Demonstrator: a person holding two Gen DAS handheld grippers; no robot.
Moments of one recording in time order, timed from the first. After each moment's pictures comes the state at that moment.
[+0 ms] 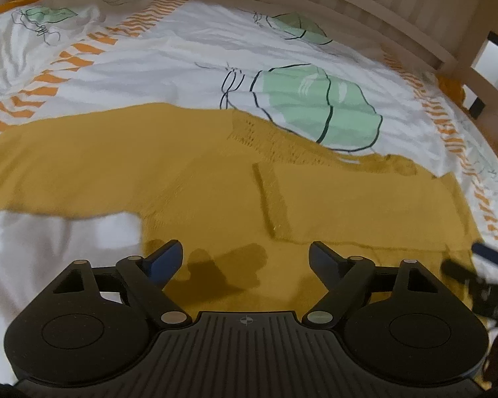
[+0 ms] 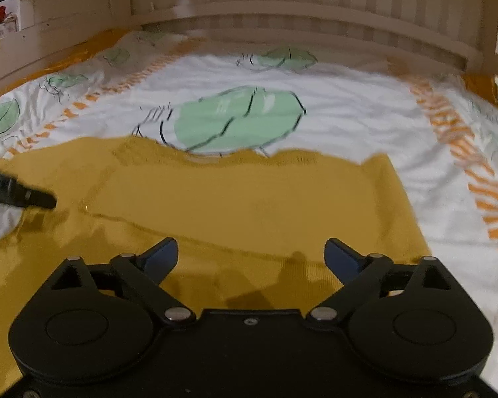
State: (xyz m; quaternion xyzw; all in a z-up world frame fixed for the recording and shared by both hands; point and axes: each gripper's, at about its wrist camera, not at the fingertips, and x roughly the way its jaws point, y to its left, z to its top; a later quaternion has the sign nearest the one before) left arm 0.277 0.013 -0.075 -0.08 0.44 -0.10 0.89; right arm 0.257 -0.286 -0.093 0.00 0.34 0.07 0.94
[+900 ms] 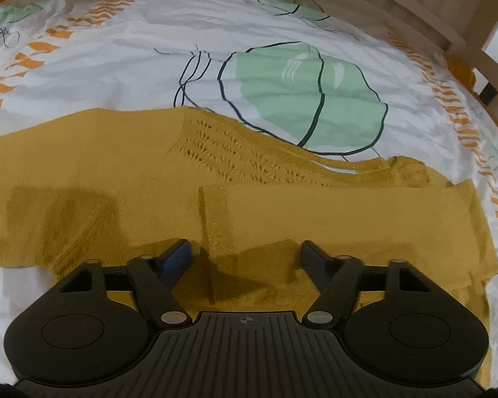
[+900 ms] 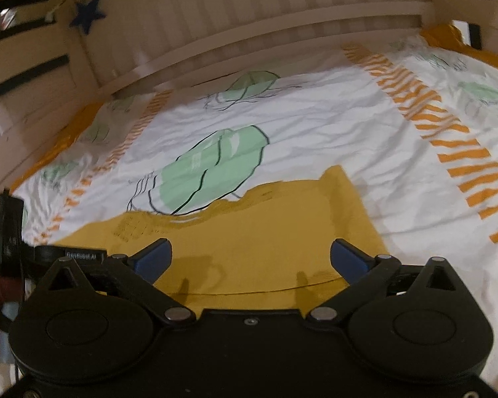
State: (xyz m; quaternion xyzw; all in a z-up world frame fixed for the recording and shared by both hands) left arm 0.337 -0.041 -0.096 -0.06 0.47 -0.09 0.88; right arm 0.254 -0.359 -0.065 0.16 0.30 0.05 0.94
